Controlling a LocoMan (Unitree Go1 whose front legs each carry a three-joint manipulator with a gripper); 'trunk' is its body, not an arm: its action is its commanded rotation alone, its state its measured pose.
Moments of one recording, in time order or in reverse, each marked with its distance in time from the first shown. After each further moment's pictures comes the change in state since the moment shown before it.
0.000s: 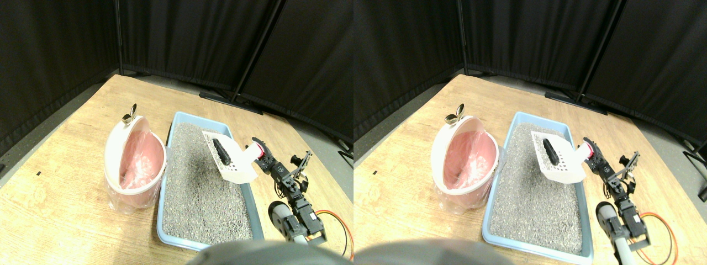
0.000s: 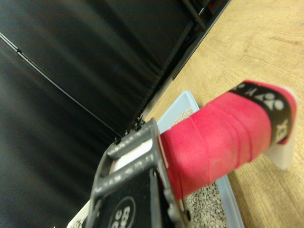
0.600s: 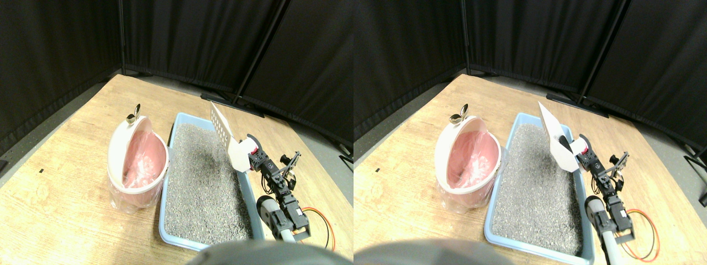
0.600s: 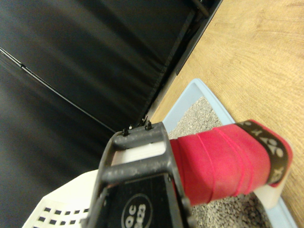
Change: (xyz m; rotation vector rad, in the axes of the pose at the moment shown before) right arm 0.017 0.008 -0.009 0.351 -0.025 0.024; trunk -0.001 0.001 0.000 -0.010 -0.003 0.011
